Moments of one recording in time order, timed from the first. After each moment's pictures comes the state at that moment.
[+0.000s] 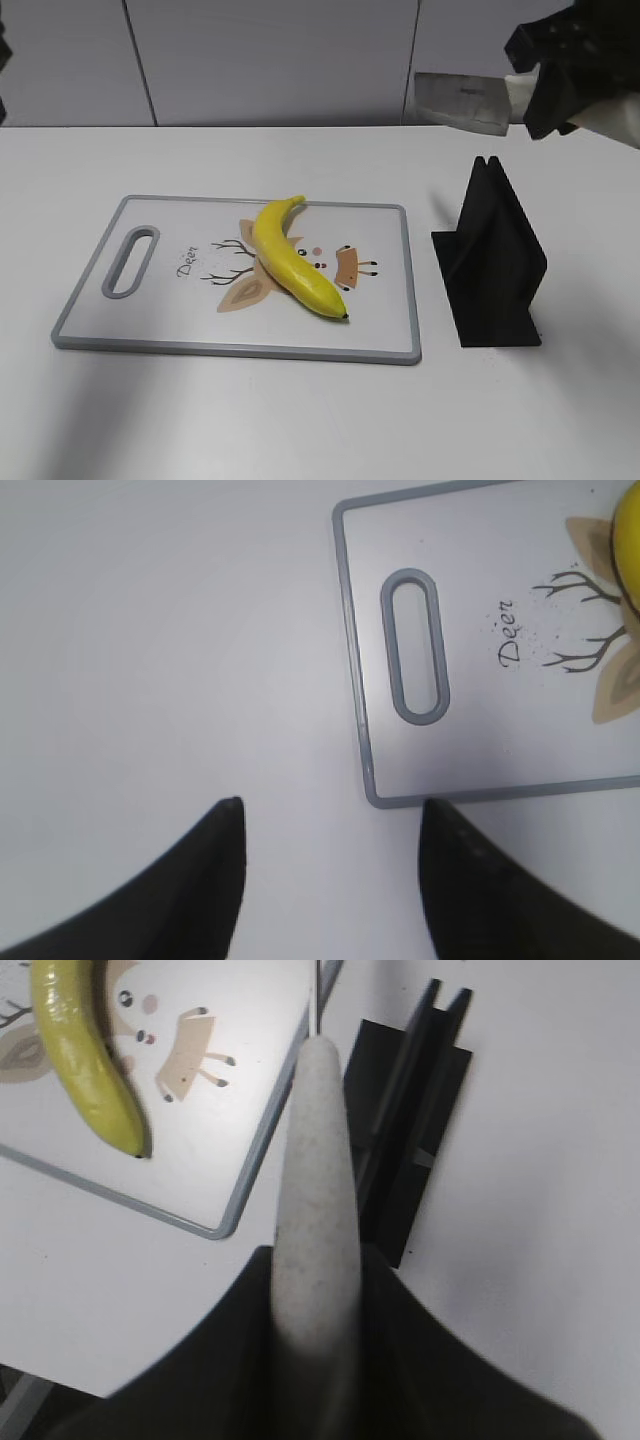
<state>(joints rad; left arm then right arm) -0.26 1.47 -1.37 0.03 1.22 0.07 0.36 1.54 -1.41 0.10 1.13 0.10</state>
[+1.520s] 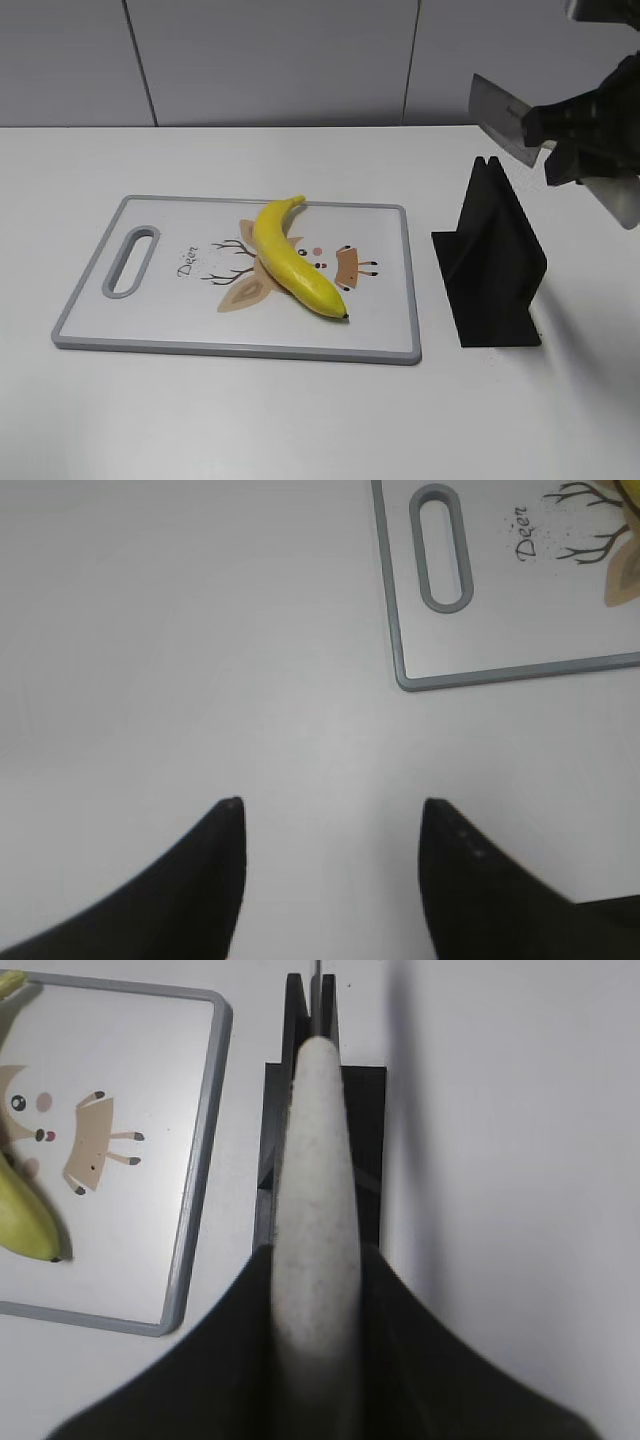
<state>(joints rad) -0.26 0.85 -0.94 0.08 1.21 0.06 0.36 1.38 -1.01 -0.08 0.72 0.40</state>
